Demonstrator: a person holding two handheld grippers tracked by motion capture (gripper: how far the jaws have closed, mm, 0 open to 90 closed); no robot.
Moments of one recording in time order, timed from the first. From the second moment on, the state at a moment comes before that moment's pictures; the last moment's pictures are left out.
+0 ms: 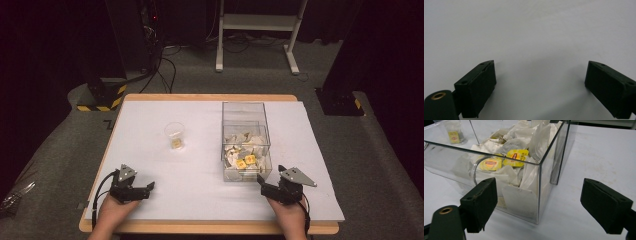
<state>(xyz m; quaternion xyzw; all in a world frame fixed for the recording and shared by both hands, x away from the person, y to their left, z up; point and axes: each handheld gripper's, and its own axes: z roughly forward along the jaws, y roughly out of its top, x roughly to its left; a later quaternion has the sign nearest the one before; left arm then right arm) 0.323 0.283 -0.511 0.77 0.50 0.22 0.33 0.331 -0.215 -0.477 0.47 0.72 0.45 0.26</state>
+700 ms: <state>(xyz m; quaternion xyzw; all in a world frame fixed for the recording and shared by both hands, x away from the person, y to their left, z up) 0.323 0.282 -0.511 0.77 0.50 0.22 0.33 0.352 -0.210 -0.476 0.48 0.70 0.45 0.27</state>
